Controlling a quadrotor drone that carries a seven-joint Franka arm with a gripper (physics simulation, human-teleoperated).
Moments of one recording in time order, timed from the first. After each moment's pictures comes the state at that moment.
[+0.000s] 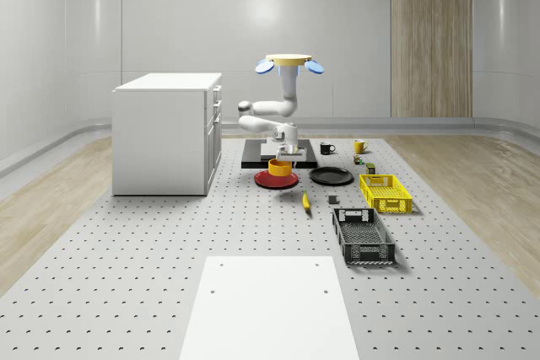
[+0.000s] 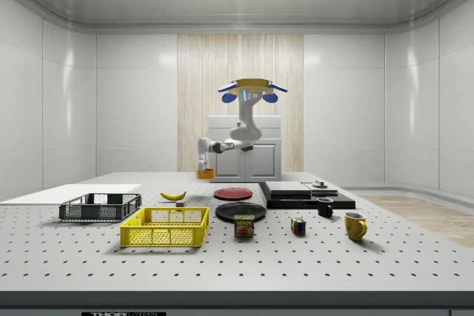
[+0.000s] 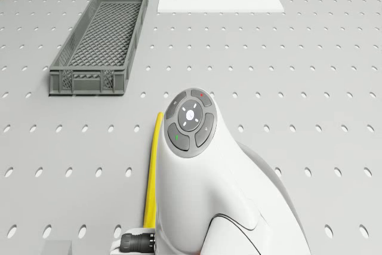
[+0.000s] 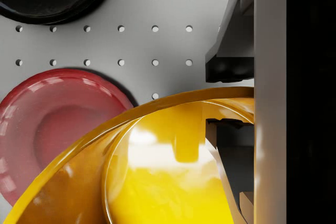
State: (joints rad) arm -1.28 -1.48 1.22 -2.74 -1.93 1.62 1.69
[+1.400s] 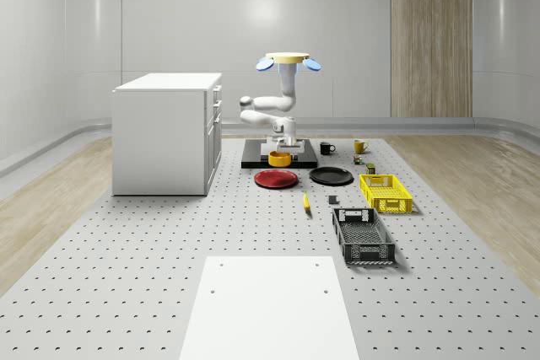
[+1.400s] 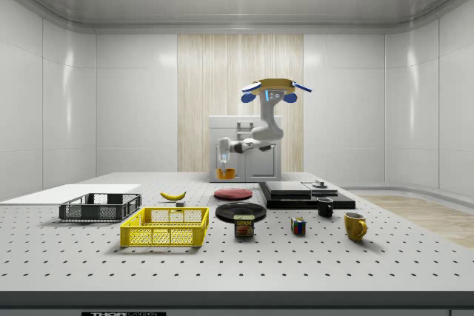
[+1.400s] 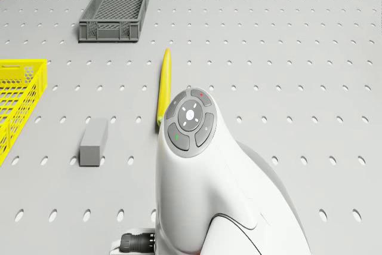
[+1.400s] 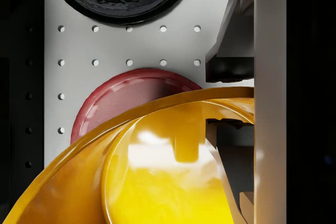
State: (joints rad) arm -1.29 -1.49 1.22 -2.74 -1.93 1.63 1.69
